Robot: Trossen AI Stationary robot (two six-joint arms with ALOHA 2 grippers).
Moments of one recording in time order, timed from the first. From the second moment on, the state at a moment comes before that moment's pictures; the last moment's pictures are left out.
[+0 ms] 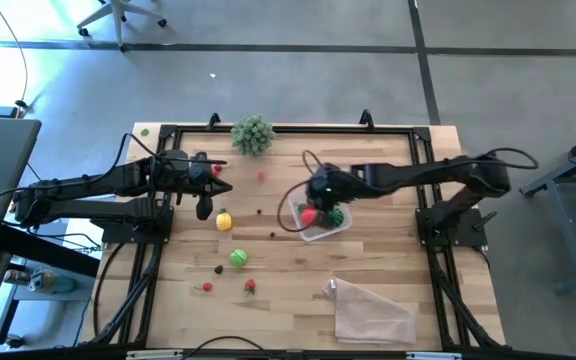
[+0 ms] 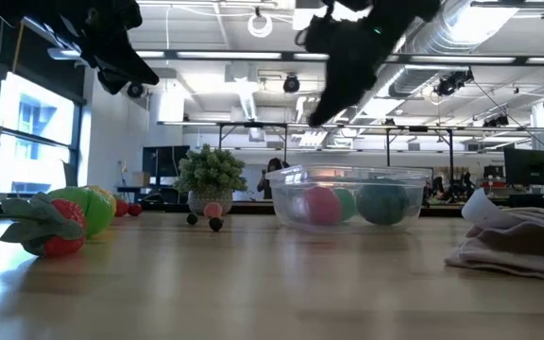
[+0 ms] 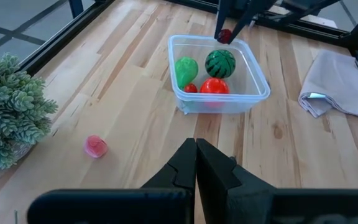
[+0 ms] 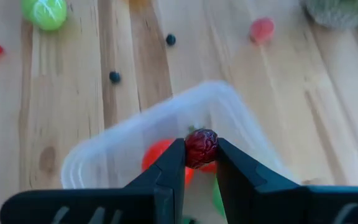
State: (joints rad) left arm 0.37 0.71 0.60 -0.42 0.09 -0.11; right arm -0.05 1.56 1.13 -0.47 0.09 0.05
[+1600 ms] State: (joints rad) left arm 0.37 0.71 0.60 -0.42 0.09 -0.11; right arm -0.15 1.64 0.93 -0.18 0.01 -0.01
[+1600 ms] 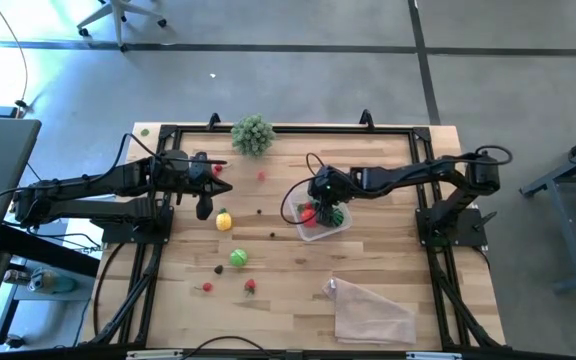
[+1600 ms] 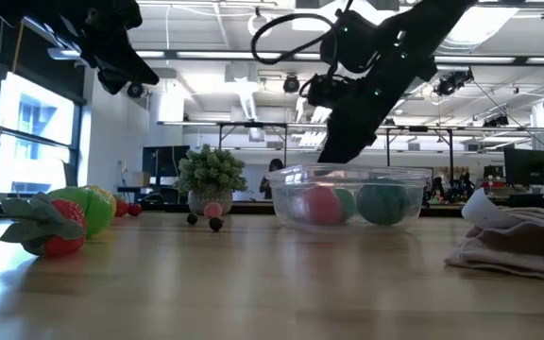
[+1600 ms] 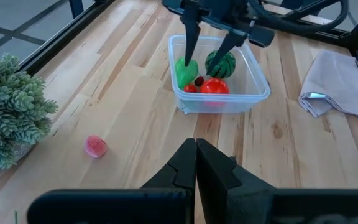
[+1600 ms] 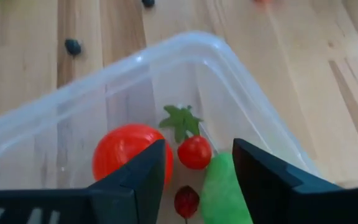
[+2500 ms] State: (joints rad) left arm 0.37 0.71 0.60 -0.42 0.09 -0.11; right arm -0.10 1.18 0.93 -0.40 -0.07 0.06
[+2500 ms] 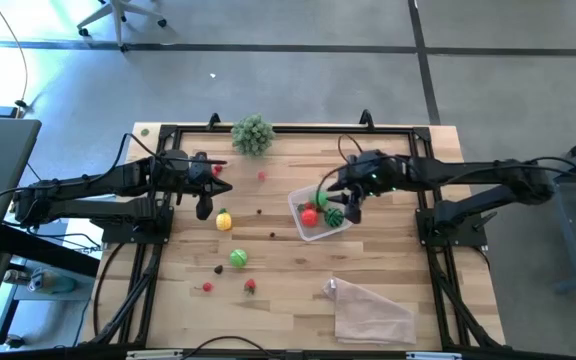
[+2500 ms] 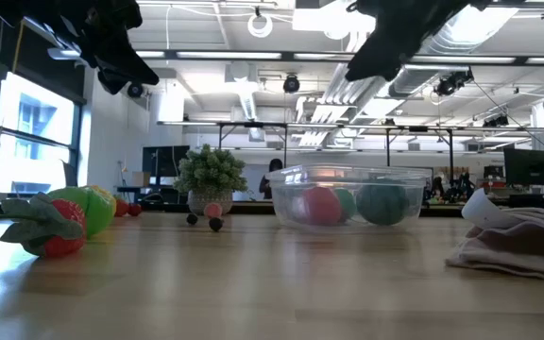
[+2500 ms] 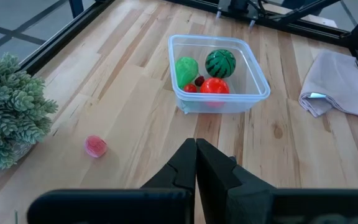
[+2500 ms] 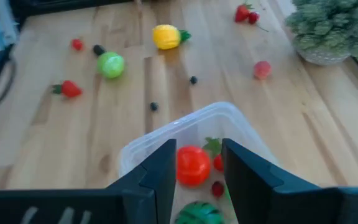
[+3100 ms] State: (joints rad) left arm 0.37 0.71 0.60 -0.42 0.09 -0.11; right arm -0.03 1.46 0.93 -0.25 0.06 0.07
